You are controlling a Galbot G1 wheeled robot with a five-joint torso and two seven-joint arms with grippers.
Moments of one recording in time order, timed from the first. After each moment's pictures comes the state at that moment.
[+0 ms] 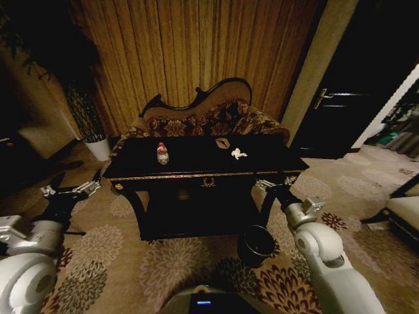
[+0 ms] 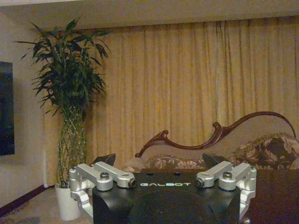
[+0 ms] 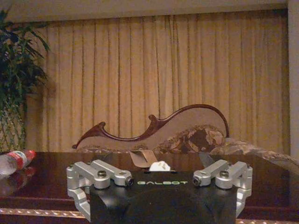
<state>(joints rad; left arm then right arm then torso) 1.66 -1.12 -1.16 -2.50 -0.72 0.42 -0.15 -1.40 1.15 0.68 2.24 0.49 -0.29 0.00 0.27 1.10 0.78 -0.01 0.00</state>
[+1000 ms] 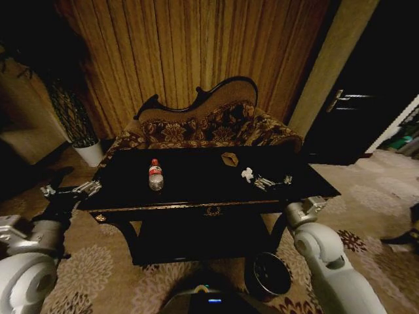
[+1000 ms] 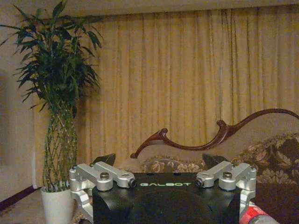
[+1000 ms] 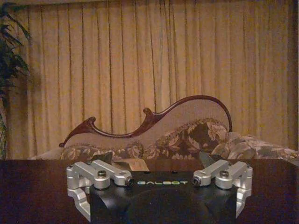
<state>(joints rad) 1.66 -1.13 -1.15 -2.50 -0.72 0.42 -0.15 -1.41 1.13 0.66 2.26 0.52 -0.32 0.06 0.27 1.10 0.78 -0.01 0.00</state>
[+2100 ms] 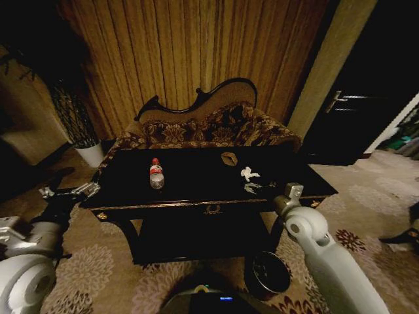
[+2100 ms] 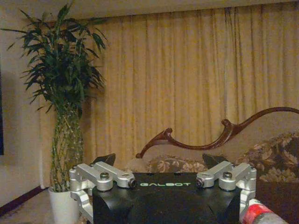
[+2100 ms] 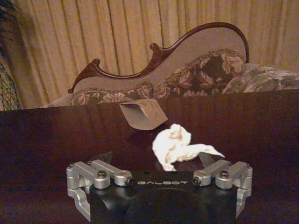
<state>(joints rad) 1.67 -1.14 -1.18 -2.50 -0.71 0.43 -0.15 -1.16 1.01 0.46 2.12 0.78 -0.61 0.25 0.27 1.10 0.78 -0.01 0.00</state>
